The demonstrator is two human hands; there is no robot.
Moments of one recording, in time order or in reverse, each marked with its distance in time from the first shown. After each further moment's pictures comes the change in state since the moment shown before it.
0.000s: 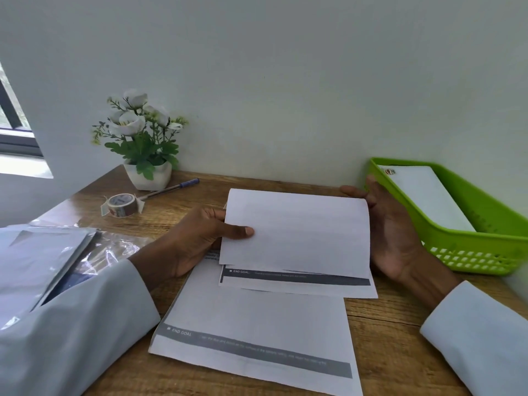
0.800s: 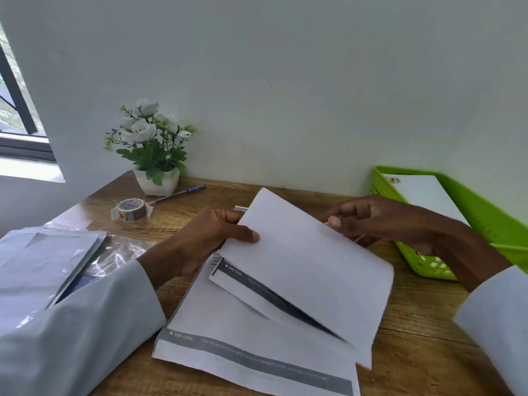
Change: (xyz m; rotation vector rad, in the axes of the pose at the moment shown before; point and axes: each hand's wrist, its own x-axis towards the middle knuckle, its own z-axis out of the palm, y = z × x) left_hand -0.005 0.010 -0.001 0.139 -0.039 0.071; right_hand -0.012 -0.055 0.023 -1.135 -0.387 0.097
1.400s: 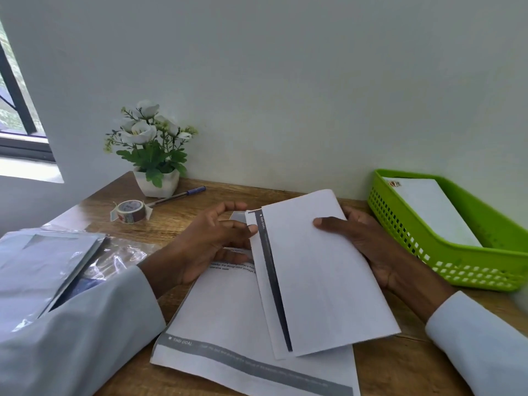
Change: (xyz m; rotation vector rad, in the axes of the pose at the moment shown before) left_hand 0.001 -0.005 0.003 -0.222 0.048 0.026; right_hand 0.029 0.027 0.047 0.821 0.219 -0.015
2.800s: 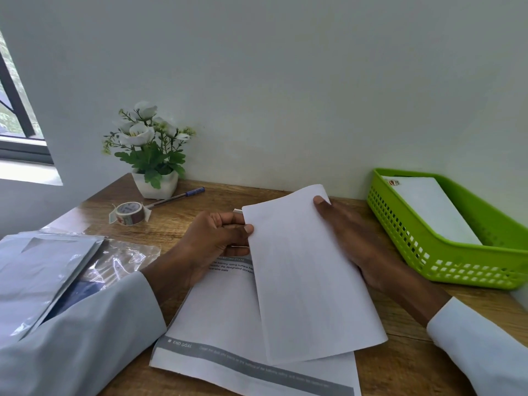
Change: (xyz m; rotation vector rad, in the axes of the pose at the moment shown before) left_hand 0.000 -0.006 0.008 0.117 0.105 0.066; right_hand -0.007 -0.001 0.026 -0.255 0.150 -0.106
